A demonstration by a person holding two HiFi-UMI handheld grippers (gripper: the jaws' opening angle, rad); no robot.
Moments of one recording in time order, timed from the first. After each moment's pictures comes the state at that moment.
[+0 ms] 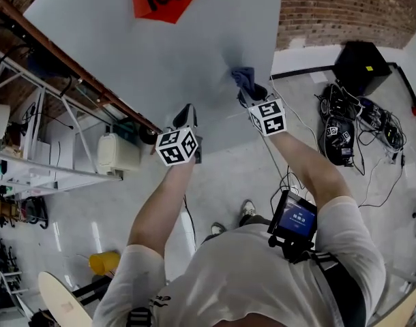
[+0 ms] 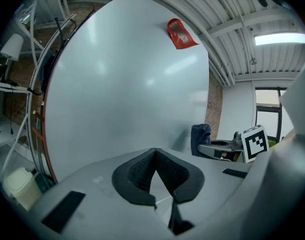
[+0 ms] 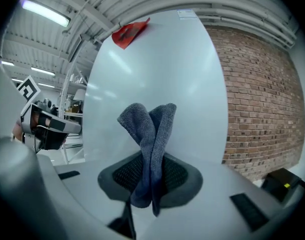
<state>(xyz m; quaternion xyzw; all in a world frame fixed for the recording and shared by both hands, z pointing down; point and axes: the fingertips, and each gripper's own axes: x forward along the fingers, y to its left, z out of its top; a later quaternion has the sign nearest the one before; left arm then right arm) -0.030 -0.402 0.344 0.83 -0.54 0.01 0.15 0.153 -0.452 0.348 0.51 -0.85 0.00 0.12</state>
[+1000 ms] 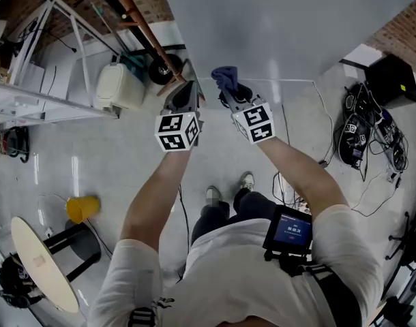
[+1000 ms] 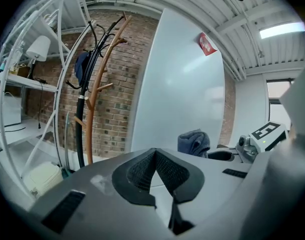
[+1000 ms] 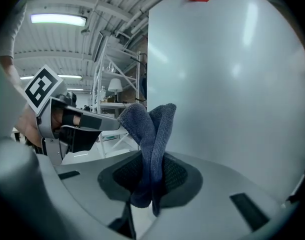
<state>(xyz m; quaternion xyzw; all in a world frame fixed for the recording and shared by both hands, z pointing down) -0.208 -0.349 0.454 0.78 -0.60 0.03 0.15 -0.116 -0.364 0.483 0.35 -0.92 0.03 0.16</state>
